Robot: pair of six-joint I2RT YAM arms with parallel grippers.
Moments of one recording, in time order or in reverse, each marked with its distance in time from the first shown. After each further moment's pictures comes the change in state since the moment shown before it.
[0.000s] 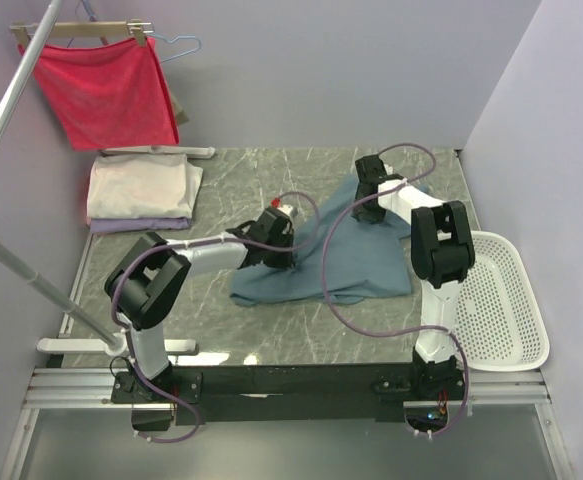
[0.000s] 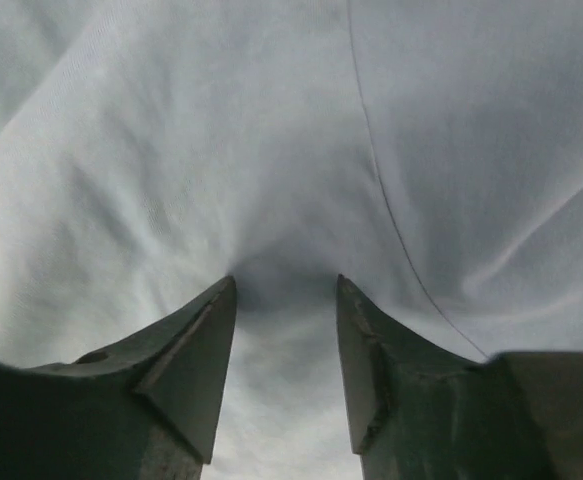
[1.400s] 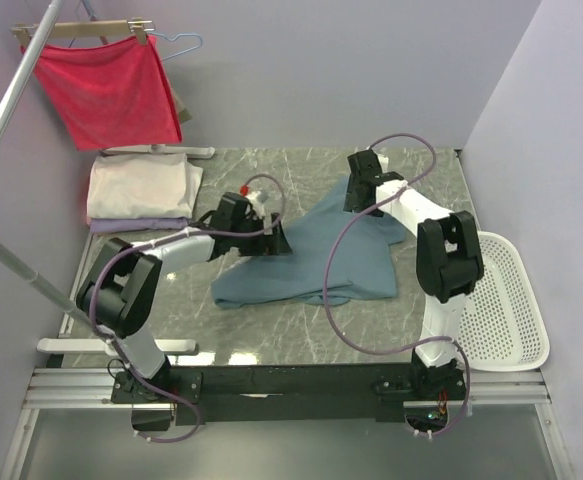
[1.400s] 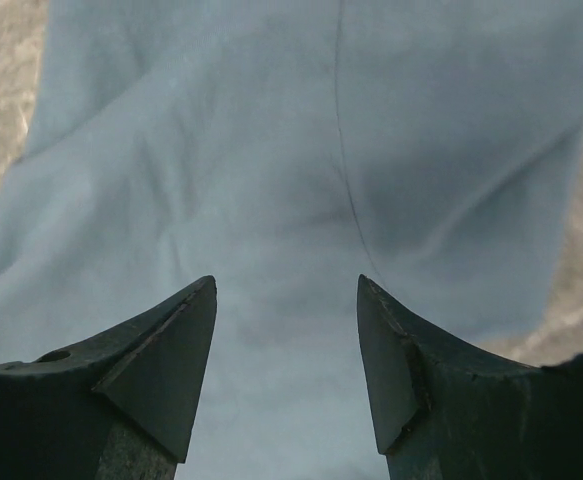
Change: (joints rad) left arm 0.246 -0.123 -0.089 0.051 0.308 0.010; right arm 0.079 -0.173 -0.085 0.017 0.074 0.004
